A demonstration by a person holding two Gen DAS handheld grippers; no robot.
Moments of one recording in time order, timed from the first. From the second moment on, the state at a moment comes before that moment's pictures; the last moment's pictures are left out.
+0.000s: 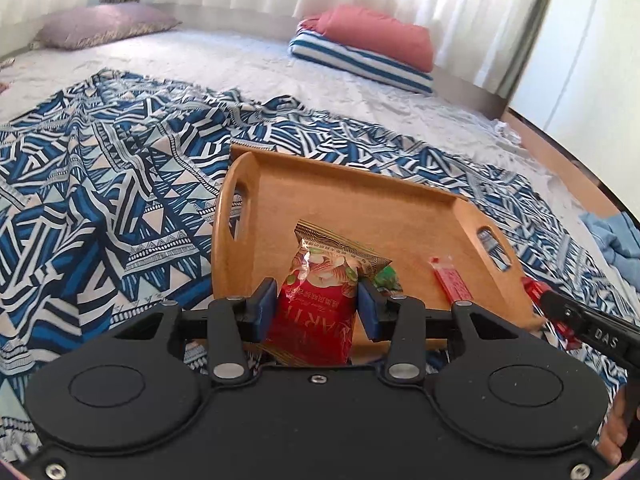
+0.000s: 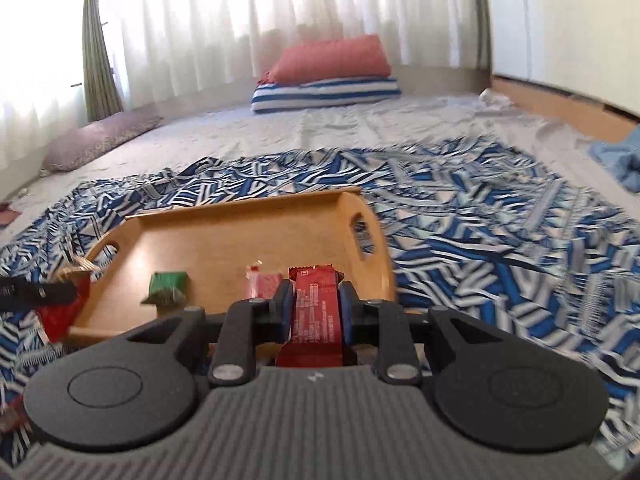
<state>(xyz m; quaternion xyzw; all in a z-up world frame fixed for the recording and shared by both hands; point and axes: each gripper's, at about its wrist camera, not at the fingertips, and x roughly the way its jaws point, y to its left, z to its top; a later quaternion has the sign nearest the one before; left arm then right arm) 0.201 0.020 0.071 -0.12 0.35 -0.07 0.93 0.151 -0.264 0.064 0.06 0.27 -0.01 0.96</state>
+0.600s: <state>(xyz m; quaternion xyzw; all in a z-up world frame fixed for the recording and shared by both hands) 0.267 0.005 0.042 -0.12 0.37 -0.03 0.92 0.248 -0.267 0.026 0.10 0.34 0.00 0.94</state>
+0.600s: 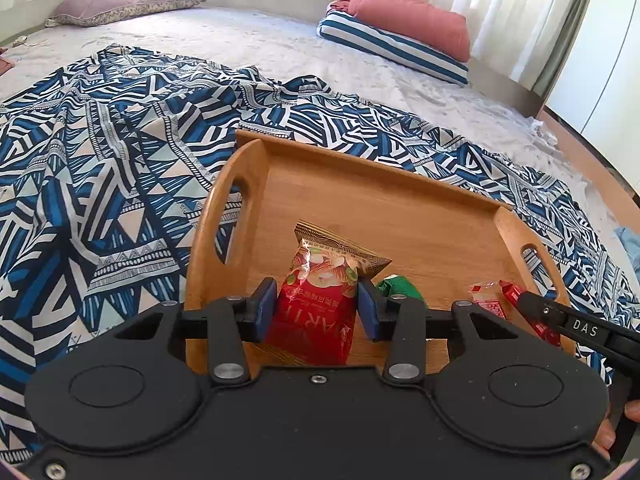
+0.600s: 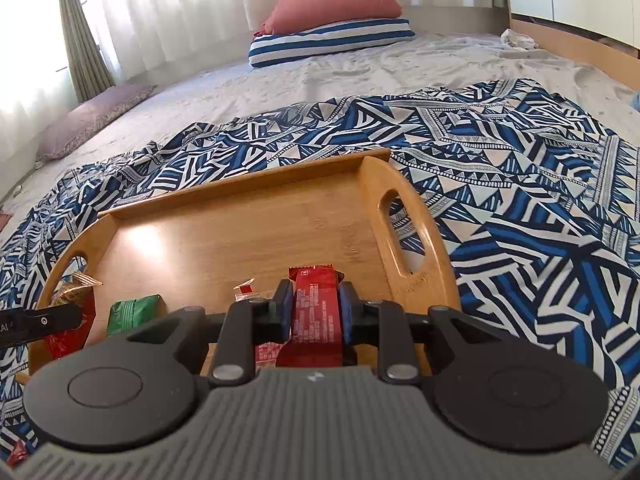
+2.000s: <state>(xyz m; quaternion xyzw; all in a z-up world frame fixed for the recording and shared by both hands) 0.166 0.003 0.079 -0.05 0.32 -0.09 0.94 0.145 -0.239 0.062 0.03 0.28 0.04 0.96</state>
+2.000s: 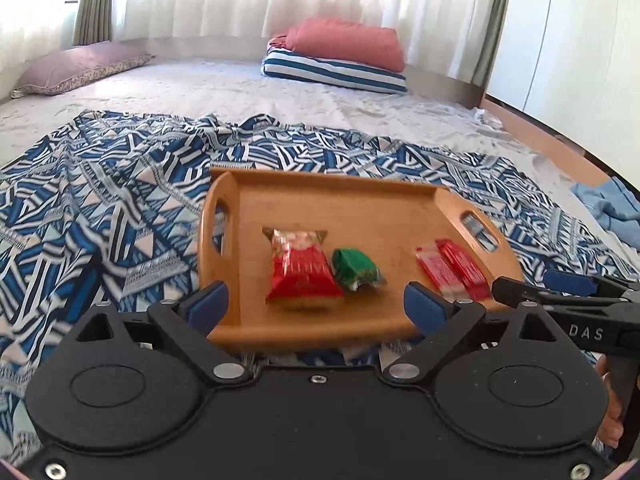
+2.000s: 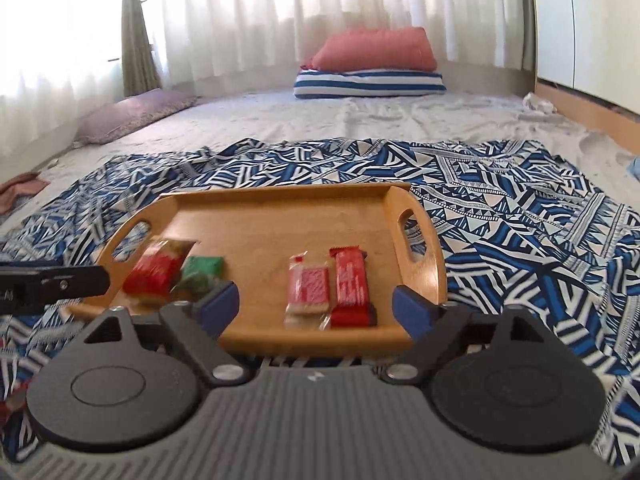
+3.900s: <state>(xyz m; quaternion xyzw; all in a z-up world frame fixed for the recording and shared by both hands) 0.033 0.060 0.021 -0.03 0.34 -0.03 0.94 0.001 -0.197 0.001 -0.01 0.29 0.03 0.96</state>
